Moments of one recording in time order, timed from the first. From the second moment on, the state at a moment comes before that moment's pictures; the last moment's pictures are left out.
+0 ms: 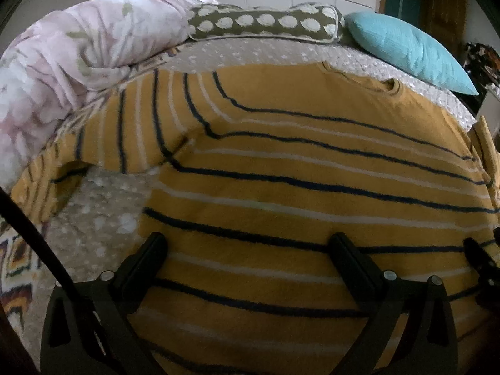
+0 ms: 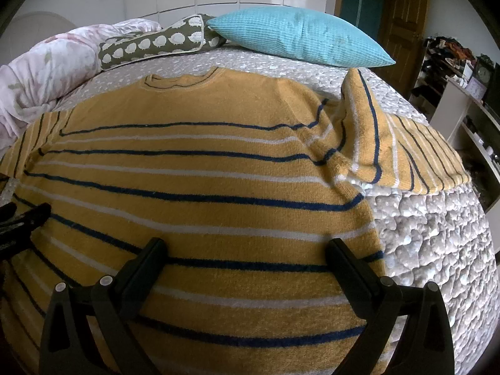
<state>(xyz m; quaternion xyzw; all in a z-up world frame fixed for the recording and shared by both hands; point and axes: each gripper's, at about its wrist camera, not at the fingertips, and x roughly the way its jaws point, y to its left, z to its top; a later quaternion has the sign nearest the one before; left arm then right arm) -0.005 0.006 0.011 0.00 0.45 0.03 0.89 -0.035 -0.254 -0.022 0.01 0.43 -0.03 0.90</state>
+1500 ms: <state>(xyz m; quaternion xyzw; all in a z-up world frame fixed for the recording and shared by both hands) 0.036 0.184 0.186 -0.02 0.33 0.23 0.92 -0.036 -0.253 -0.021 0.01 0.44 -0.03 0.90</state>
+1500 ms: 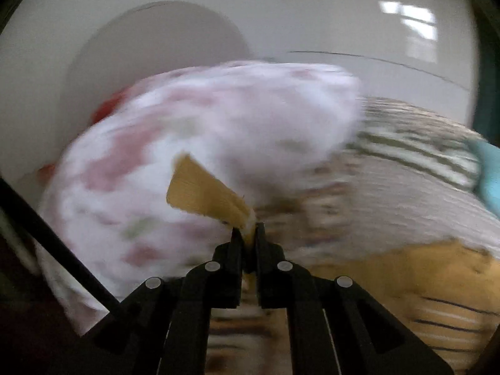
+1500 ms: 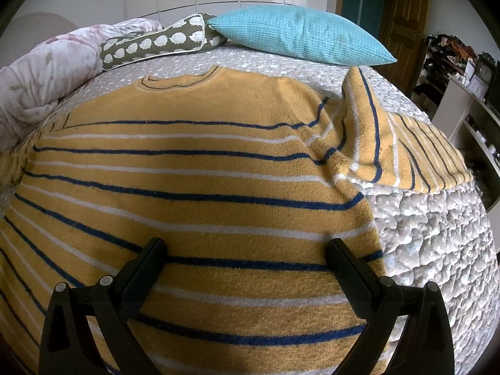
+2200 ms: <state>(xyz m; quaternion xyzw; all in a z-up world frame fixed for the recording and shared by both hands) -0.005 -0.084 0.151 -0.02 0.36 -0.14 0.92 -0.120 -0.320 0.020 0.08 0.36 -0.02 0.93</state>
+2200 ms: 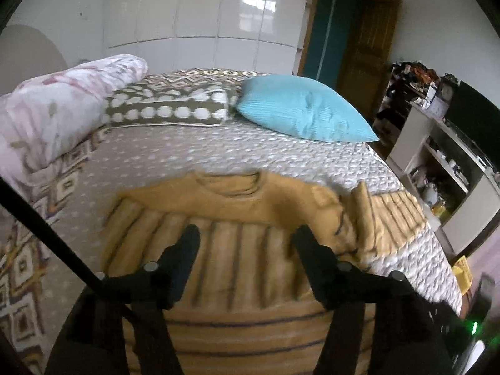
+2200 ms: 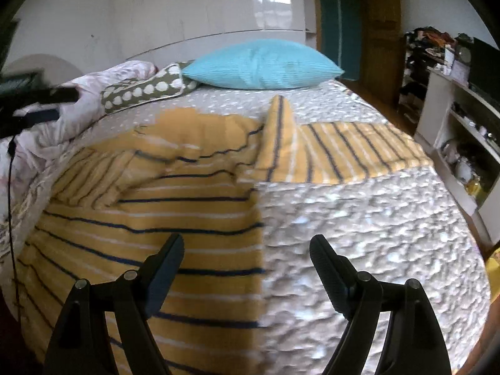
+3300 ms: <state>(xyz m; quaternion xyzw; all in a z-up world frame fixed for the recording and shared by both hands) -0.139 0.063 0.030 -0.05 0.47 0.01 0.88 -0.068 -0.393 0.037 0.15 0.35 -0.10 0.92</state>
